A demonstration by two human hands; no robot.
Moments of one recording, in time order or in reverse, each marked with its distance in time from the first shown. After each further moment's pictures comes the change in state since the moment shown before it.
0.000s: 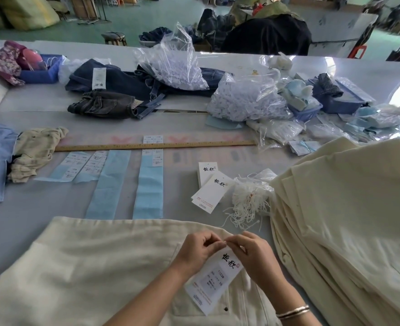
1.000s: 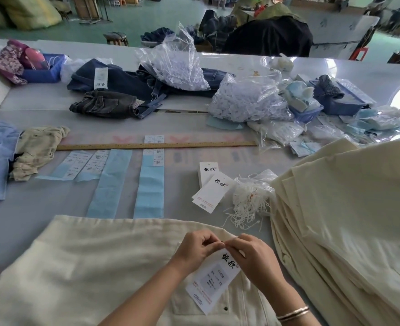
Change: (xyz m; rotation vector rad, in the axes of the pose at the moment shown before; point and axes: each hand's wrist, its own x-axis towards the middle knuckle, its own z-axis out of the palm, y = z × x) left_hand 0.005 -0.012 -0.006 0.117 0.001 0.060; right_hand -0.004 -0.001 0.000 -0.182 -0.024 -0.085
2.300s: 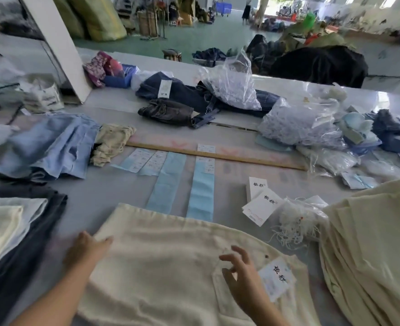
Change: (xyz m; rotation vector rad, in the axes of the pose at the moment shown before) left_hand -0.171 -0.114 -0.272 0.495 0.764 -1.024; right_hand -0.002 -0.111 0.077 0.264 -0.180 0.052
